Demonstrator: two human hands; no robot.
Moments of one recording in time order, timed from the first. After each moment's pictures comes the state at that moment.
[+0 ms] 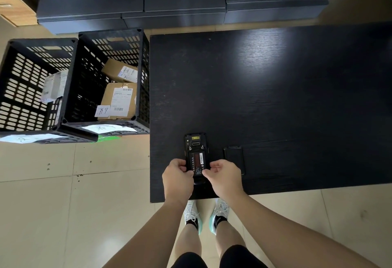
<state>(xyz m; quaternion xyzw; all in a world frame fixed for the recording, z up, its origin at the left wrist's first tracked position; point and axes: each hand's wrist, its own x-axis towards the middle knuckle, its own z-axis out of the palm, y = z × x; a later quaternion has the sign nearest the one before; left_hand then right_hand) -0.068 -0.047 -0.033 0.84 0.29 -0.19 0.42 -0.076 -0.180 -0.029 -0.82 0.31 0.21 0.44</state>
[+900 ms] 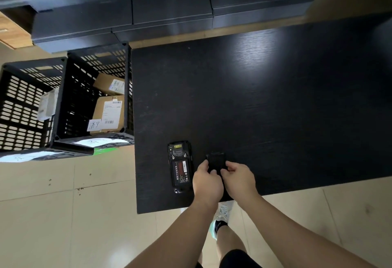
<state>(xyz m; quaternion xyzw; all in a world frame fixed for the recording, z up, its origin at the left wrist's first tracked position) -0.070 -0.169 -0.012 0.76 0.29 -0.27 0.51 -0.079 -0.265 -0.027 -0.81 0.33 0.22 0.42</state>
